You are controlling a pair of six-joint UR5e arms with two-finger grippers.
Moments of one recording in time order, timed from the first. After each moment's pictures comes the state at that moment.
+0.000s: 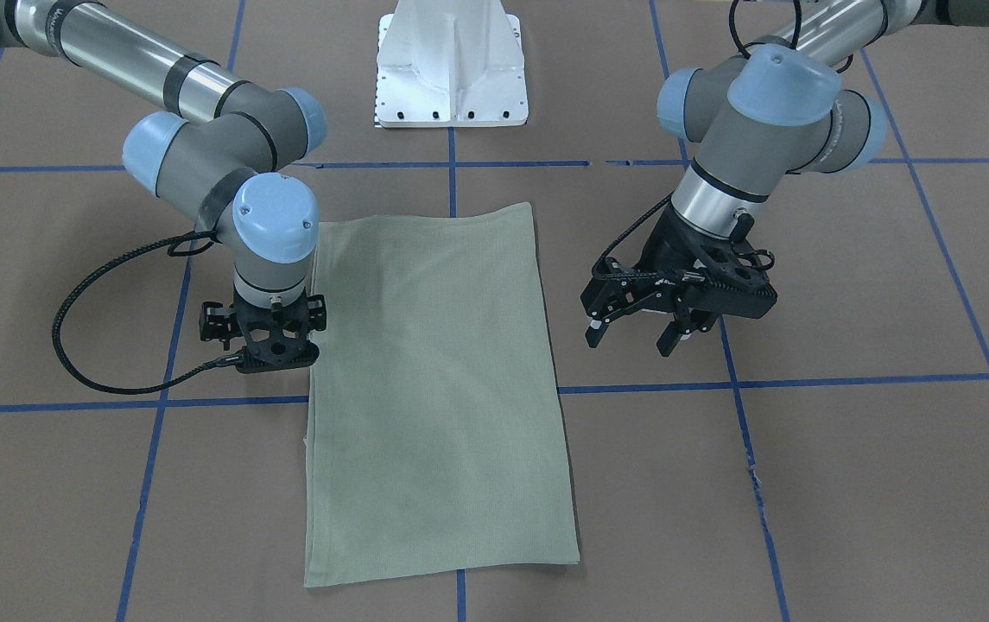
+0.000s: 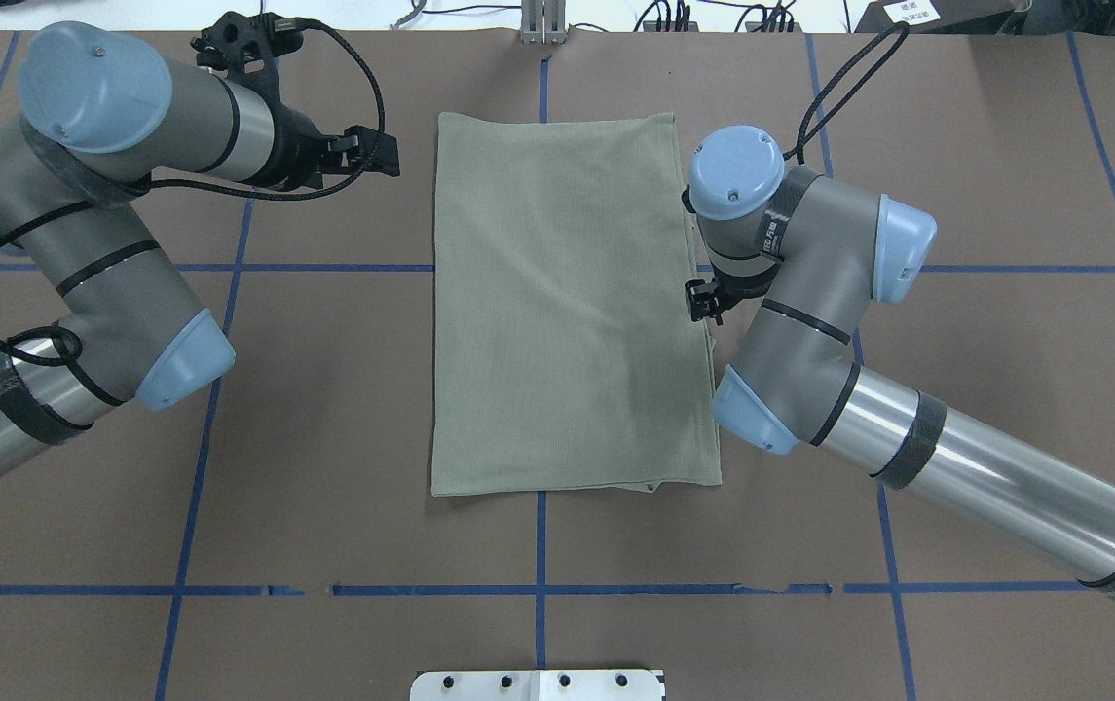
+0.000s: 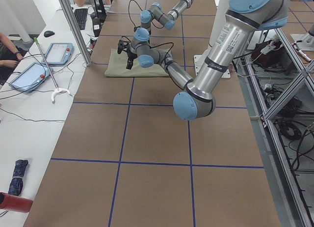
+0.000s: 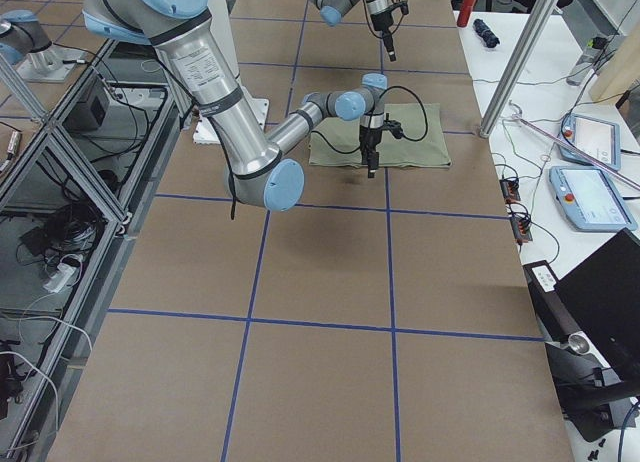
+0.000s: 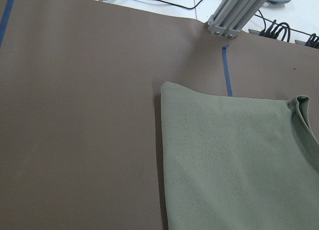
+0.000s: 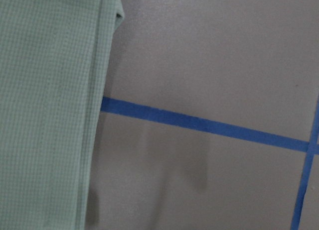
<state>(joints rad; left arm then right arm) -0.82 -2.12 -1.65 -2.09 -1.88 -1.19 0.67 -0.92 1.50 -1.77 1.82 0.75</state>
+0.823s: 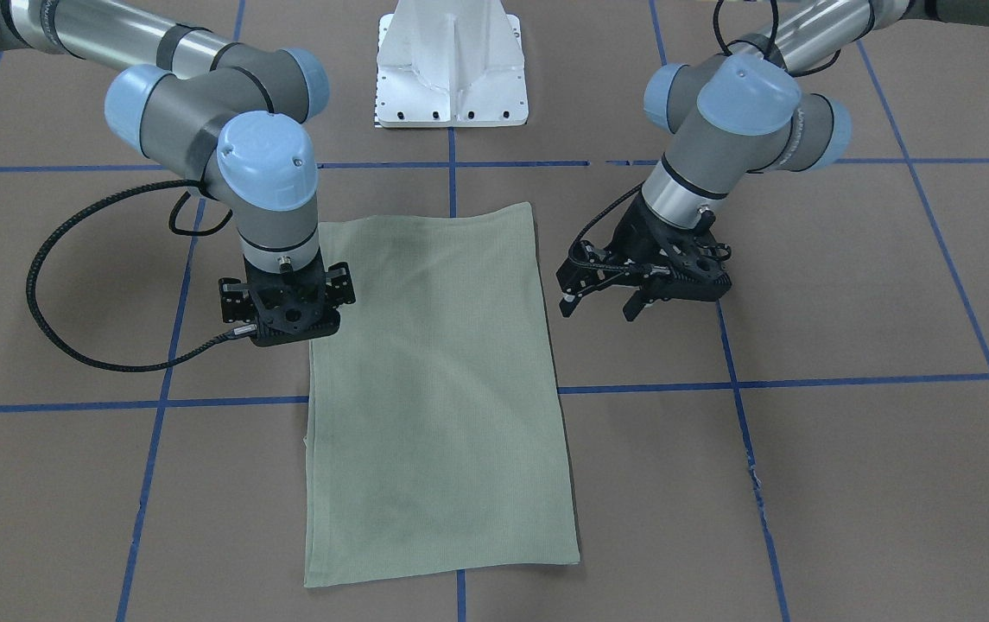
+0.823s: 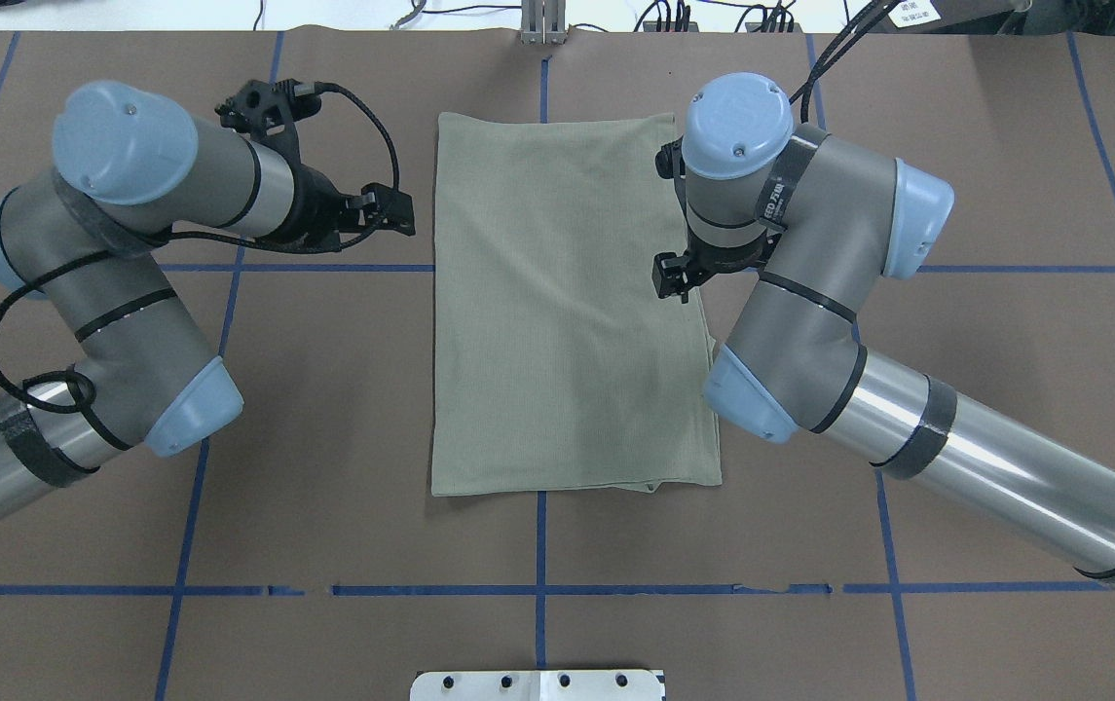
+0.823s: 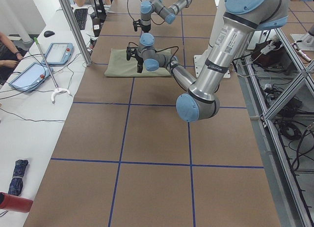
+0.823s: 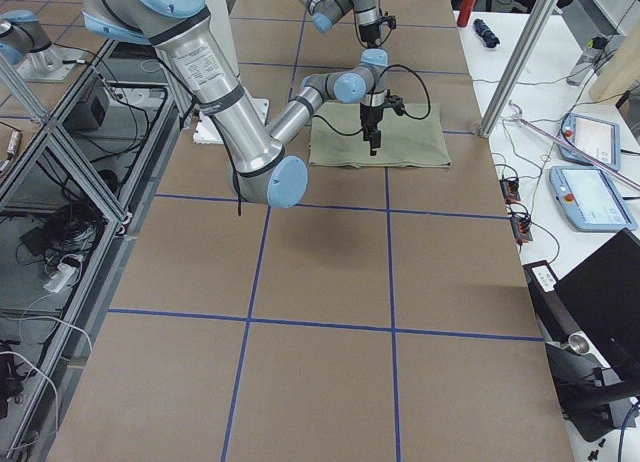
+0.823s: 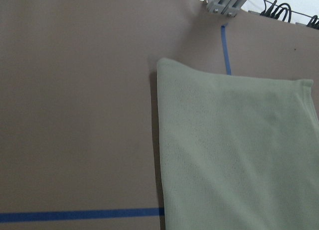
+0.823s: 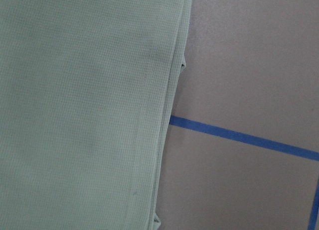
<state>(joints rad) -0.70 -2.07 -1.68 -2.10 -1.94 -1.39 0.69 -0.92 1.66 -1.77 1.90 0.75</state>
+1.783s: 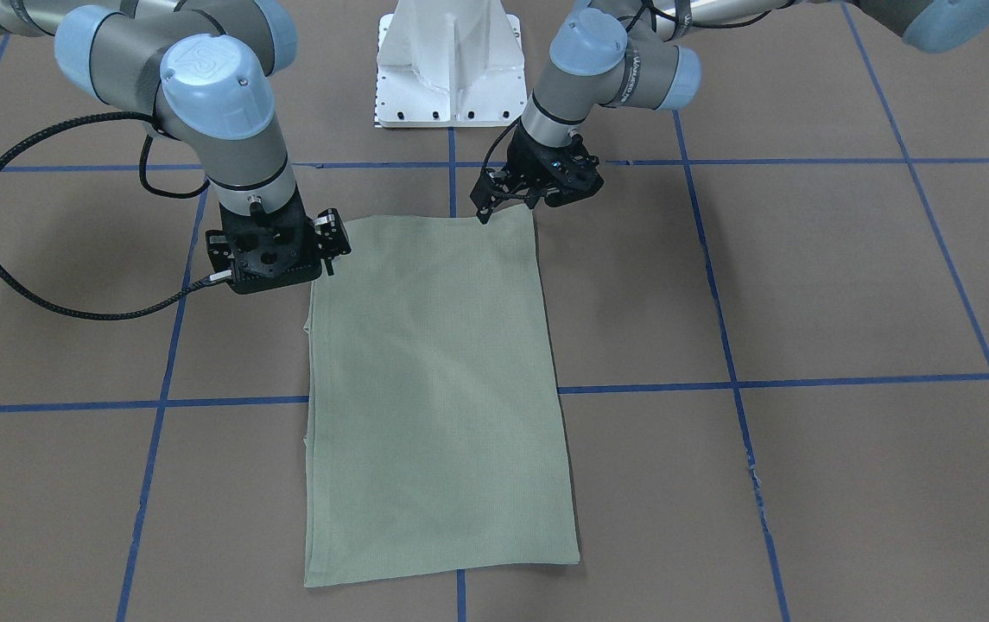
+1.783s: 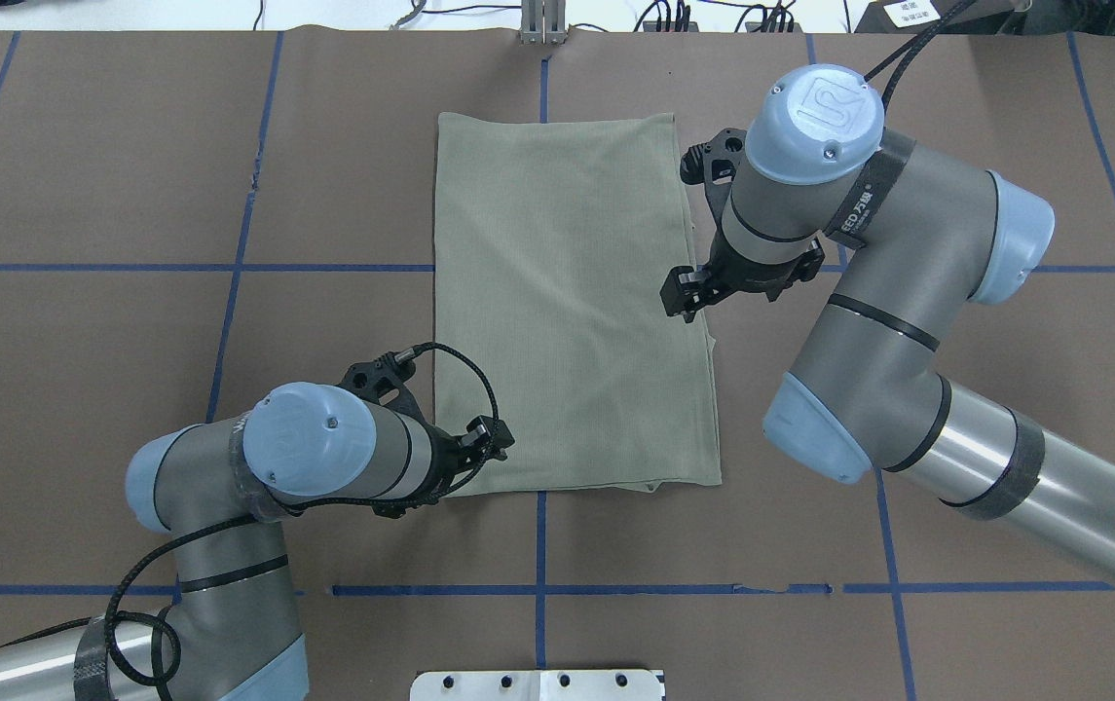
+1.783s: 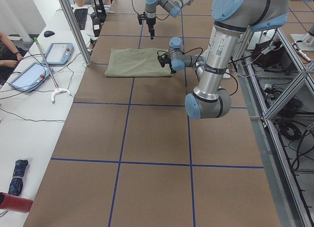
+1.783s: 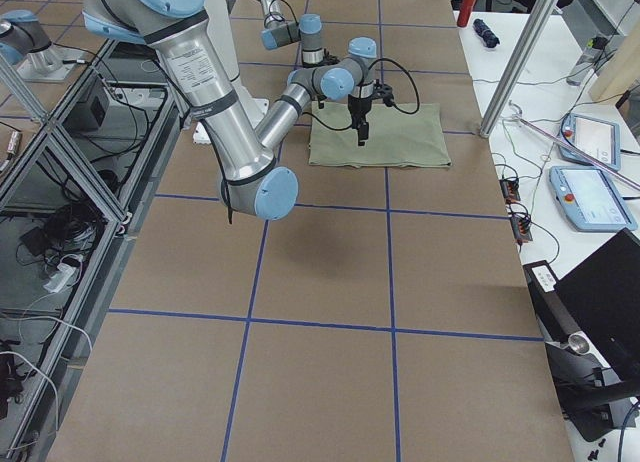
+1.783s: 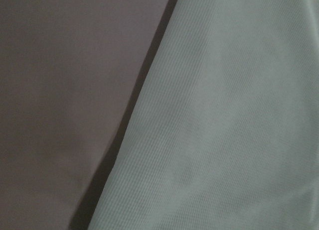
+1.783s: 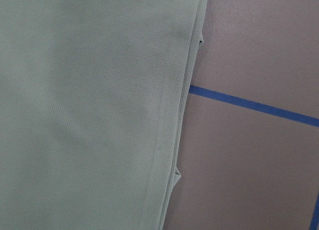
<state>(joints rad) -0.34 -2.05 -1.76 -1.94 -1.76 -1.90 0.70 -0.99 1.80 -1.77 1.97 0.78</state>
